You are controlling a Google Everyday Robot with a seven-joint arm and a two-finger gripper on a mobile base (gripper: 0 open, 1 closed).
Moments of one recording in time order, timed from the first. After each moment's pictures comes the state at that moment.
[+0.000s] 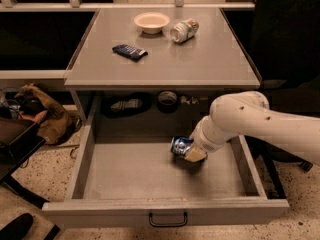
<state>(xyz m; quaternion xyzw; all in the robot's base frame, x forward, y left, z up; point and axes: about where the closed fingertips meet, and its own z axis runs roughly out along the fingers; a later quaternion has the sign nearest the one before) 0.549 -0.113 0.643 -0.60 0.77 0.02 0.20</state>
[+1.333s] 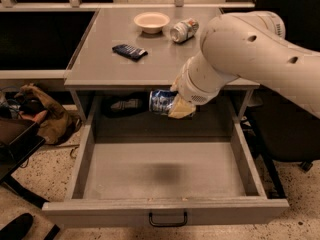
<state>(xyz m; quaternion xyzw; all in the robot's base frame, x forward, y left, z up) 0.557 -0.050 0.842 -0.67 0.69 -0.03 0.28</state>
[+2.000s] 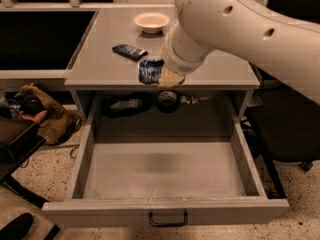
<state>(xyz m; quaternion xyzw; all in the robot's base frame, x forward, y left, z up) 0.606 -0.027 0.904 -0.69 0.64 -0.12 0.31</state>
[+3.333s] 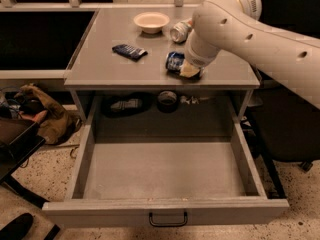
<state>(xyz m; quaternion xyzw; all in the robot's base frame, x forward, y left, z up) 0.717 -0.099 0.856 -0.60 0.72 -0.15 0.30</state>
